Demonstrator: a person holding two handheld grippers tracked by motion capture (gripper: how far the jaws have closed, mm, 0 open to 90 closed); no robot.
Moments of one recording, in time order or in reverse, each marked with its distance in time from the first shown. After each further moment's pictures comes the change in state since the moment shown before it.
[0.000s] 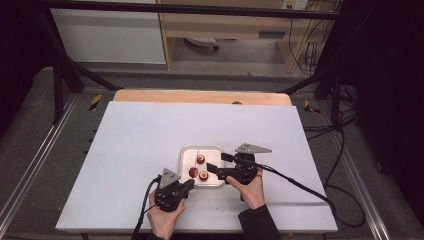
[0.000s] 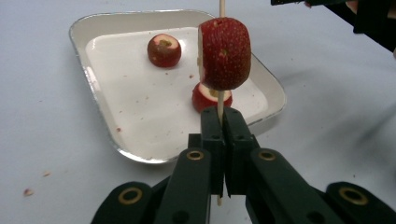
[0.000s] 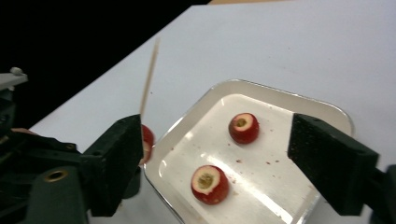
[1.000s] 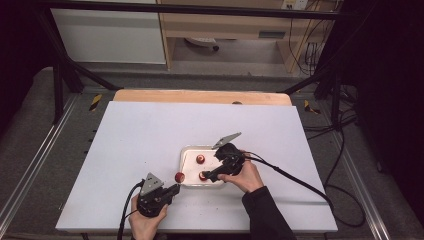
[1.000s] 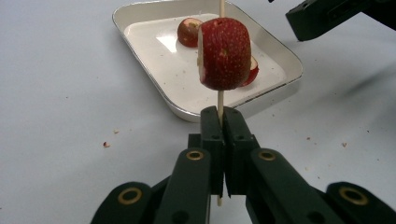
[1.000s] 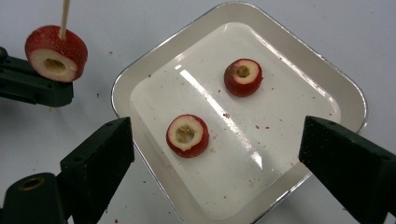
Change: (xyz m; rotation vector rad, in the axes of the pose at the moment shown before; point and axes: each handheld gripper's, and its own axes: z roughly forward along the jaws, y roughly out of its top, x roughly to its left) left arm 0.029 -0.014 -0.026 -0.001 -0.020 0.054; right arm 0.011 0.031 0.037 0.481 -0.069 -0.297
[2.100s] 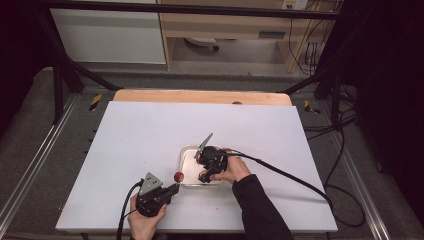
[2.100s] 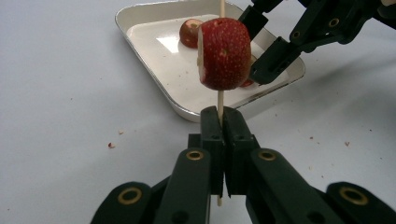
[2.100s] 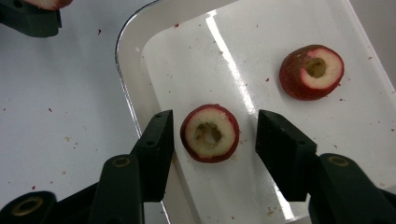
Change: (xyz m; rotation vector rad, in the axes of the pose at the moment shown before) left arm 0.002 0.000 -0.002 0.006 0.001 0.000; right arm 0.008 0.022 0.042 0.274 0.094 -0.255
